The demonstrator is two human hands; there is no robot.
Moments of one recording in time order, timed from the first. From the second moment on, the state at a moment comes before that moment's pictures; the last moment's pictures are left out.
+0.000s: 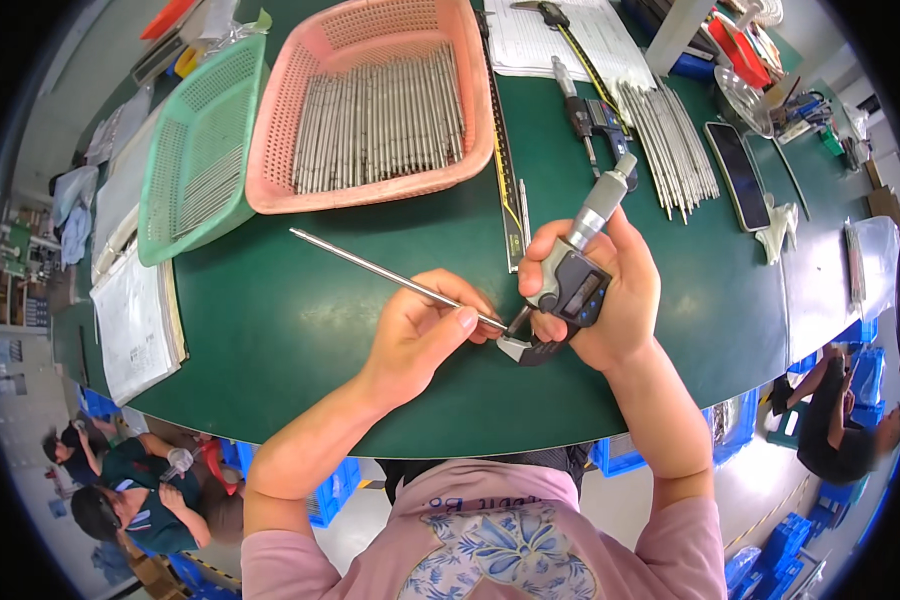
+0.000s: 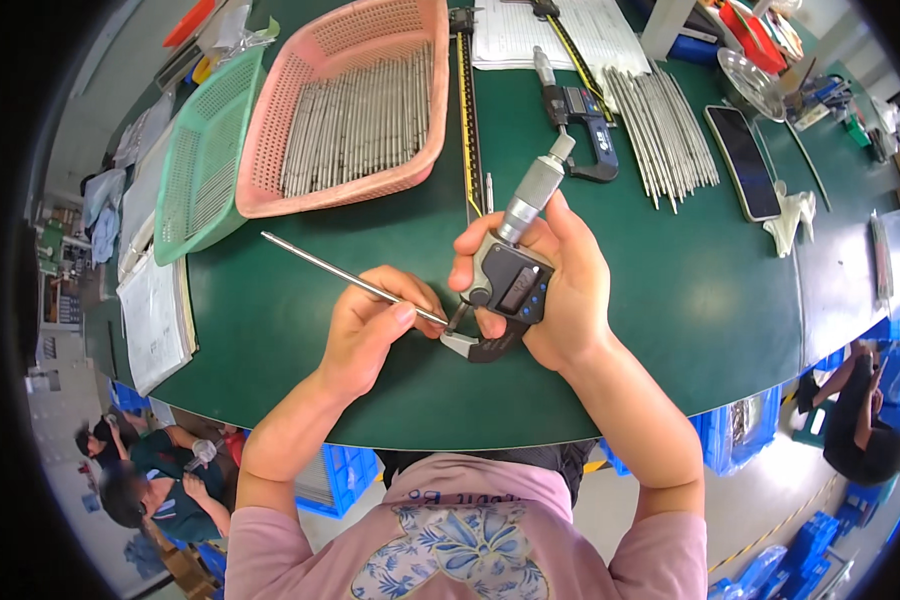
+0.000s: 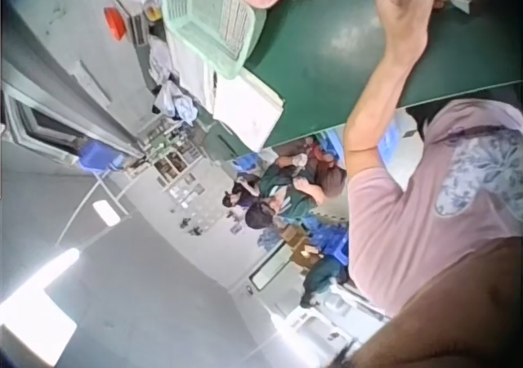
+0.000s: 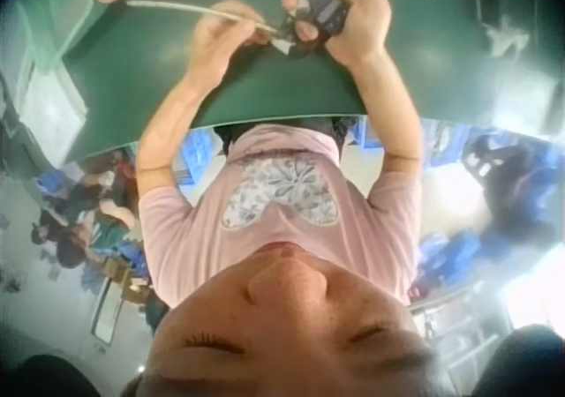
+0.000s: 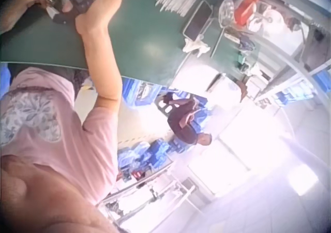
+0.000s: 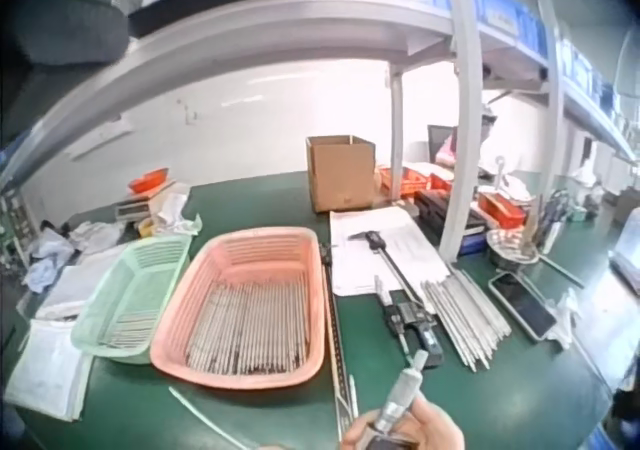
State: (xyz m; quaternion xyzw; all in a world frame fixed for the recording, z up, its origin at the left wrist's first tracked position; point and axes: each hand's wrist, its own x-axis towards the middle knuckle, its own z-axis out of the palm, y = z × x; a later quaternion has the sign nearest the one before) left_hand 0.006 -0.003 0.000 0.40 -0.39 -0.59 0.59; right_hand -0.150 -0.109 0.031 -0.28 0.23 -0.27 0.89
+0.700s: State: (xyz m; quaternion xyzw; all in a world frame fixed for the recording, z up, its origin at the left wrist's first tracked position) left_hand 0.005 -0.002 0.002 0.39 -0.41 -0.60 0.57; right_hand -0.150 -0.109 0.028 -0.34 0.23 -0.27 0.87
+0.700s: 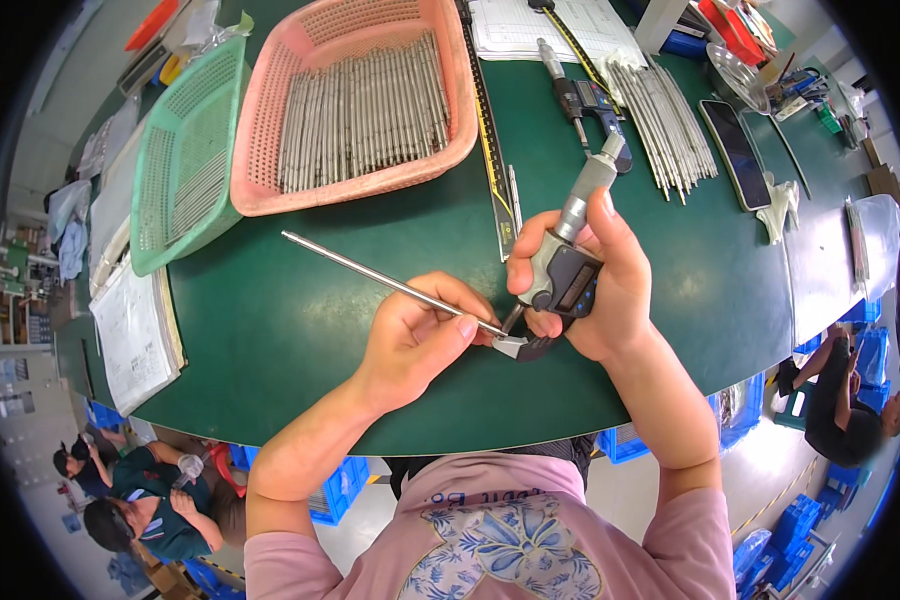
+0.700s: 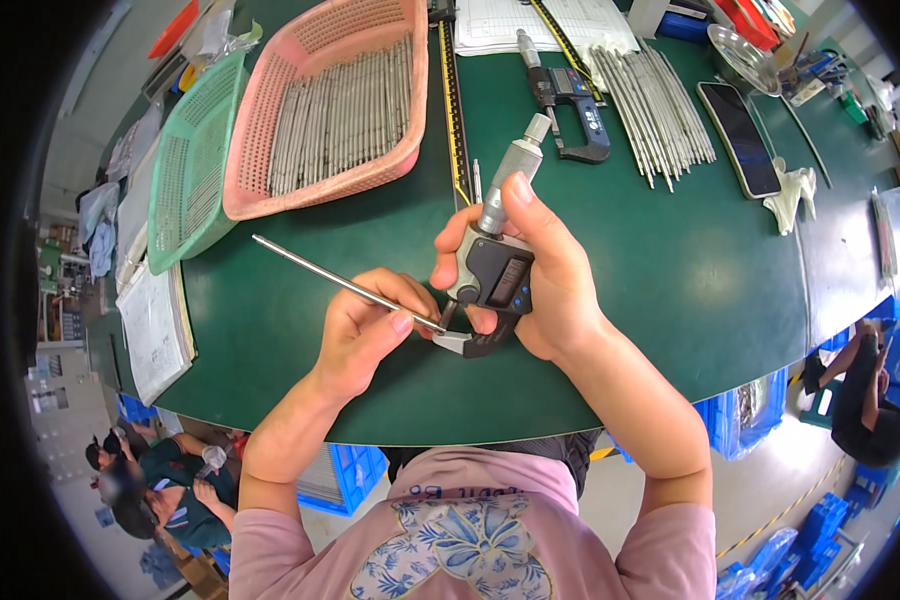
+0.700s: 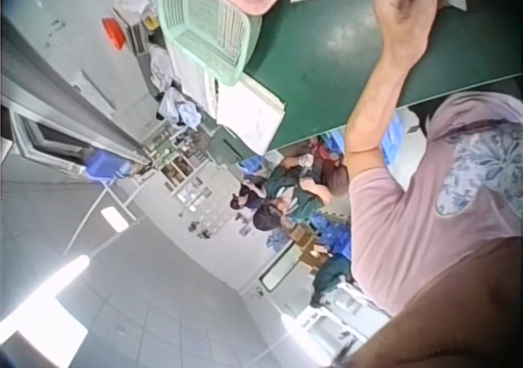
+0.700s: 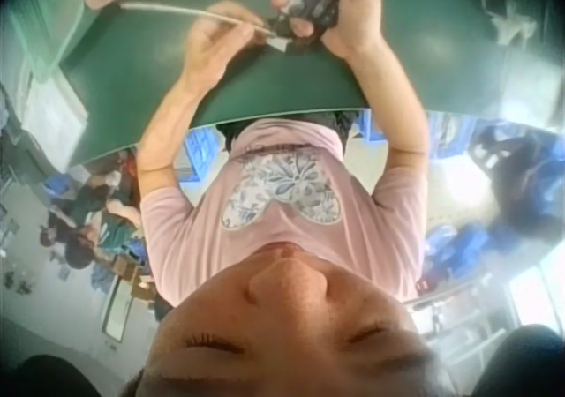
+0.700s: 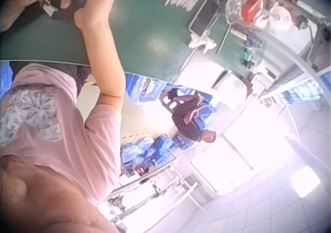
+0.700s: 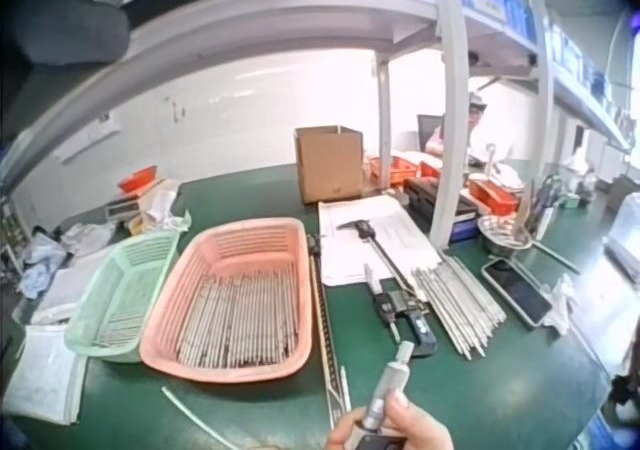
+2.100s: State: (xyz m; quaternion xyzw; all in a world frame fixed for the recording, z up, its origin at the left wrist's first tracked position) left_hand 0.002 -0.003 0.005 0.37 -0.38 -0.62 0.58; right_hand -0.150 -0.109 0.031 -0.30 0.27 -0.23 0.89
